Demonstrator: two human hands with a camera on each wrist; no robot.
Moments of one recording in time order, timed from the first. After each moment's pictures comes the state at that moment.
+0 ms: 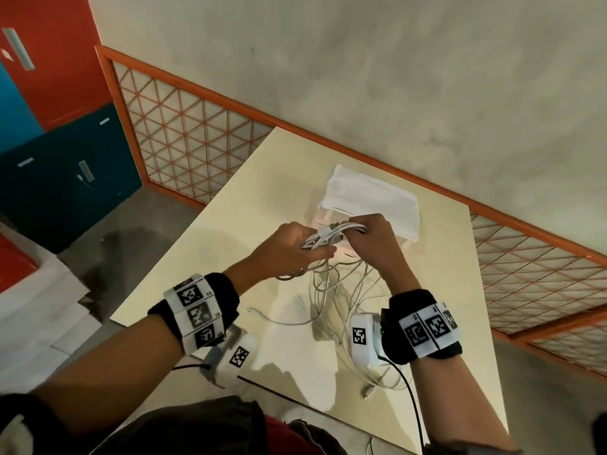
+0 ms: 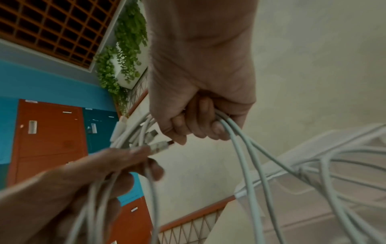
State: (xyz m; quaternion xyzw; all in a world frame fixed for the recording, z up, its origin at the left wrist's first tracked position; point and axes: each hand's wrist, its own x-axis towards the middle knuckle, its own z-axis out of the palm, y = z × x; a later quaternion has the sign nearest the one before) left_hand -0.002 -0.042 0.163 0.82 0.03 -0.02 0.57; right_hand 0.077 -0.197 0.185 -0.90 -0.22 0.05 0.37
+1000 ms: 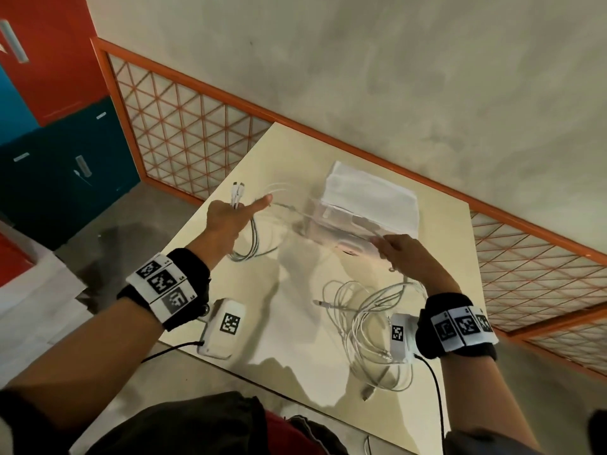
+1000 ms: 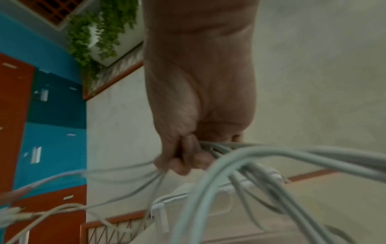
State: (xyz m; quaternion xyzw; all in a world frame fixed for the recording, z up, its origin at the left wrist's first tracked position) left_hand 0.019 0.027 0.145 0.65 0.39 0.10 0.65; right_hand 0.117 -0.268 0.162 -0.94 -0.18 0.15 0.23
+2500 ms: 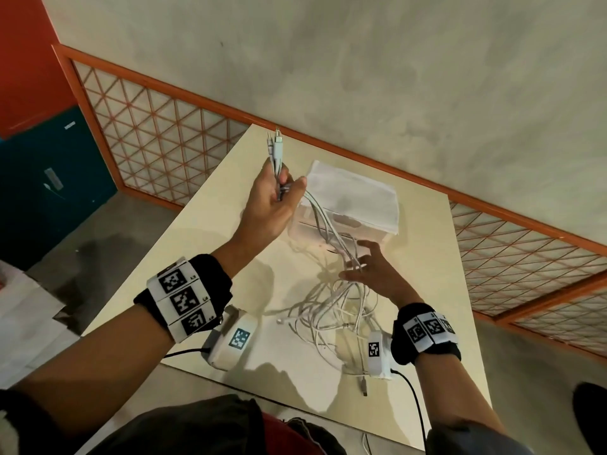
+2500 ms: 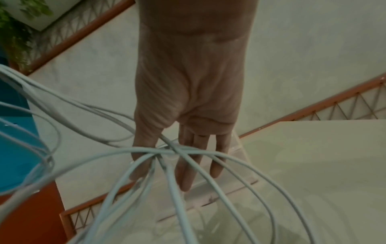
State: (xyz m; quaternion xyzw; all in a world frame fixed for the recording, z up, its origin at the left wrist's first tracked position) left_hand 0.032 -0.049 0.197 0.65 0.01 0.25 0.71; right_hand 0.105 -0.284 0.106 -0.86 -0.10 0.24 0.44
